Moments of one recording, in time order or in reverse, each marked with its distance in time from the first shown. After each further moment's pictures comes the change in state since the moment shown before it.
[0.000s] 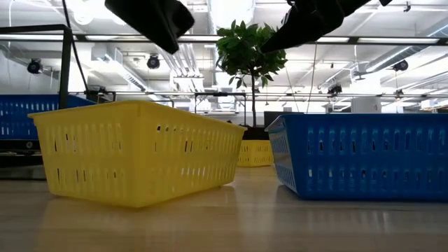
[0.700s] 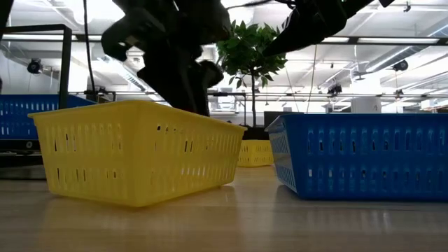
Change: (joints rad) left arm 0.152 0.220 0.023 0.057 0.145 0.178; right arm 0.000 0.004 -0.003 -0.025 -0.008 0.018
